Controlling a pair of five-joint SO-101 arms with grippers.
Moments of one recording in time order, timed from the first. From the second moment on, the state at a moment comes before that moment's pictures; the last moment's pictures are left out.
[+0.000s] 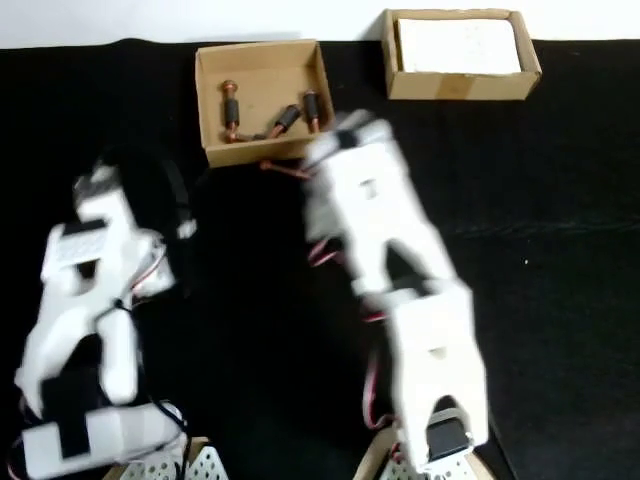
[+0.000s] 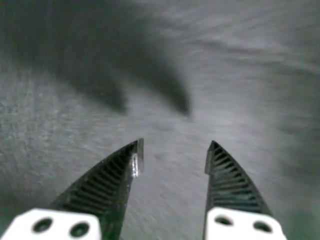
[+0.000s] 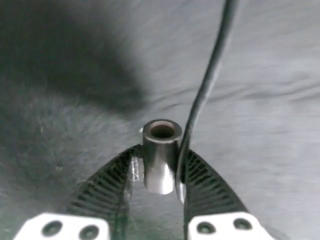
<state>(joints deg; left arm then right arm) -17.1 -10.2 34.7 68.2 11.8 -19.9 38.8 -38.5 97.6 -16.3</state>
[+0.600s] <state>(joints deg) 6.8 29.4 -26.9 82.6 56.7 -6.9 34.5 -30.7 82.9 -16.0</state>
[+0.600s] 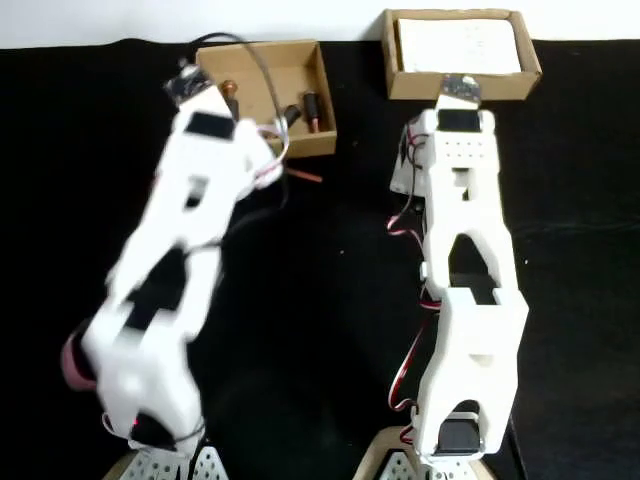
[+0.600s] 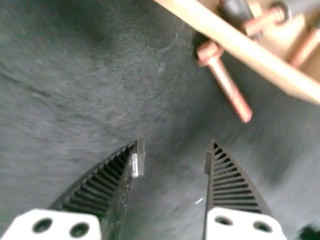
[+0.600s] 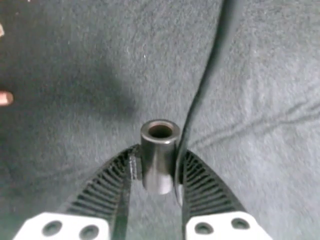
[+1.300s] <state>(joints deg) 7.2 70.9 -75.1 88.6 66.2 -6.9 35.3 -26.8 77.8 -16.0</state>
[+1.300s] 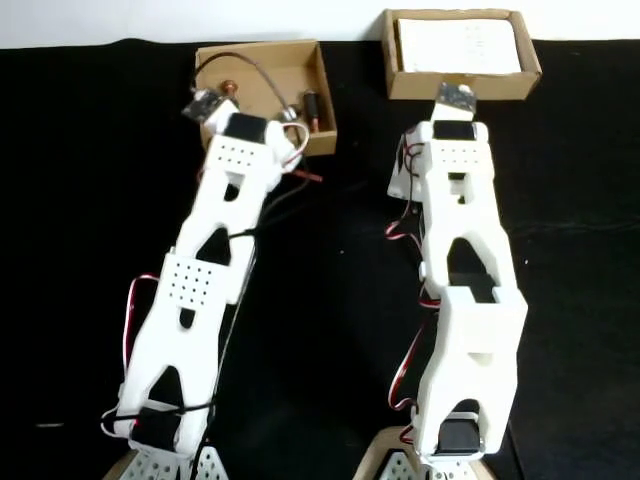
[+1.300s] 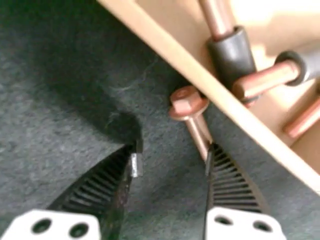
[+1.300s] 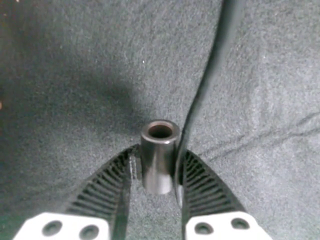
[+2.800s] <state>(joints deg) 14.3 55.3 -51.2 101.0 14.4 -11.0 17.8 -24.5 99.8 -16.0</state>
